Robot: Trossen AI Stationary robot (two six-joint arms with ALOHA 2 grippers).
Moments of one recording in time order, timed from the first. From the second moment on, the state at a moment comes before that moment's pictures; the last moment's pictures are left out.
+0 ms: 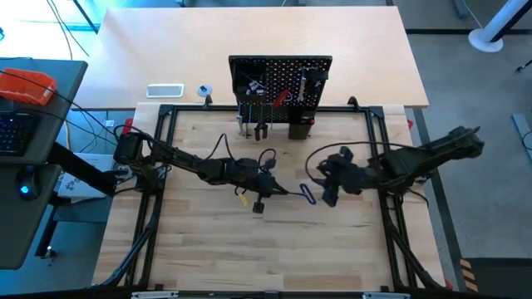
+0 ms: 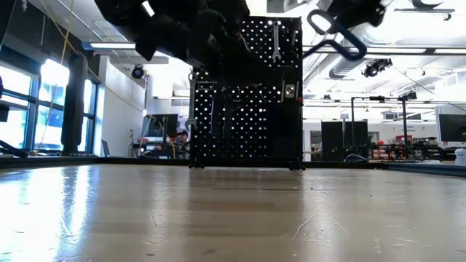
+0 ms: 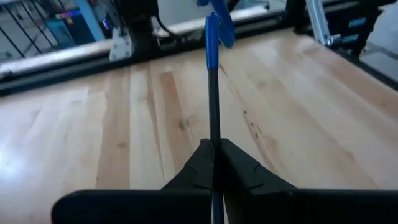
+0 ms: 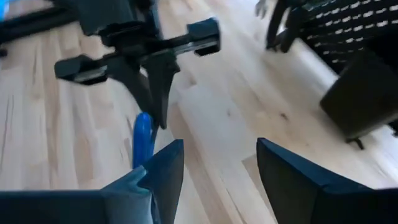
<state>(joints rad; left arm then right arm) -0.06 1.77 0.96 0.42 0.10 0.21 0.34 1.18 1.09 -0.75 0.49 0.57</state>
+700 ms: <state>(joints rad) 0.05 1.77 0.81 0.99 0.15 0.10 0.61 1.07 0.74 -0.13 1.01 0.50</state>
